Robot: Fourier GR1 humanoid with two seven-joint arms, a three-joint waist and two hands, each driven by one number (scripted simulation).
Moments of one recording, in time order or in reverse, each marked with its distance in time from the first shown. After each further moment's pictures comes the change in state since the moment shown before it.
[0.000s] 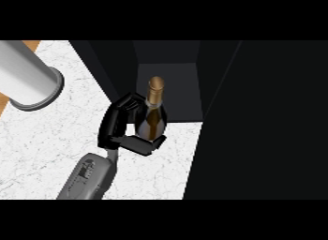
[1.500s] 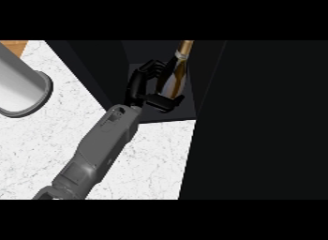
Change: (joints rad) left arm -0.575 -0.002 -0.040 0.762 0.244 0.165 -0.136; right arm 0.035 0.001 0.026 0.005 -0.036 0.026 -0.117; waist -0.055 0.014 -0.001
